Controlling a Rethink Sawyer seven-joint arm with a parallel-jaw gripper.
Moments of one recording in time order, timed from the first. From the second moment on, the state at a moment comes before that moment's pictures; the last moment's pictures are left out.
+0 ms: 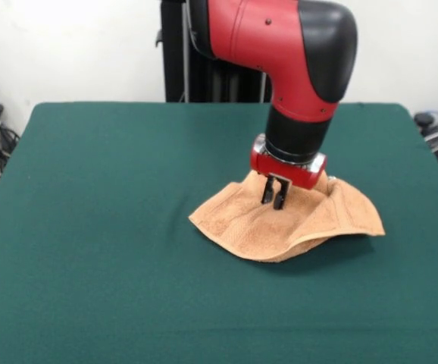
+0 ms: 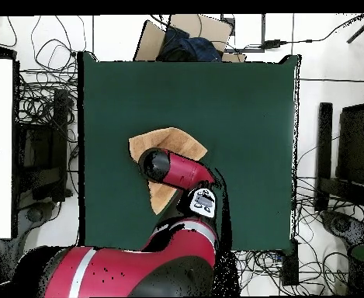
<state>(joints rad) 0.00 -0.34 -0.18 1.65 0.29 0.30 1.79</state>
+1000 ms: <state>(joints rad) -0.30 -0.43 0.01 1.78 0.10 0.29 1.79</state>
